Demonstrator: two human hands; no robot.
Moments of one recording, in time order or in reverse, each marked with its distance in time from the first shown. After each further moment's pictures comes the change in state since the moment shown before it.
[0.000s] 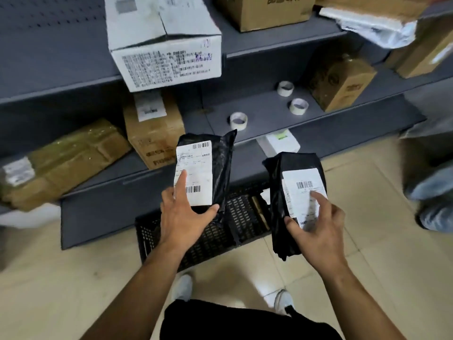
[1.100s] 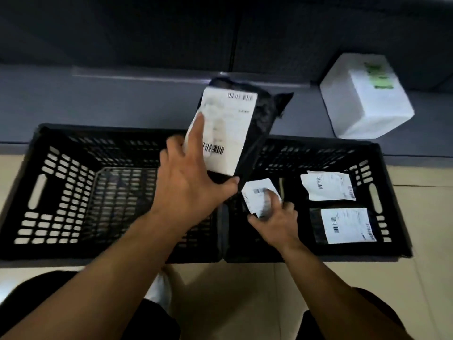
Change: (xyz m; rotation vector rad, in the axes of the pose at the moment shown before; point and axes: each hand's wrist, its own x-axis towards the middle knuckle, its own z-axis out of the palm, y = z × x) left_hand 0.153 -0.256 0.410 0.063 0.175 -0.063; right_hand 0.234 0.399 0.495 -0.506 -0.541 -0.170
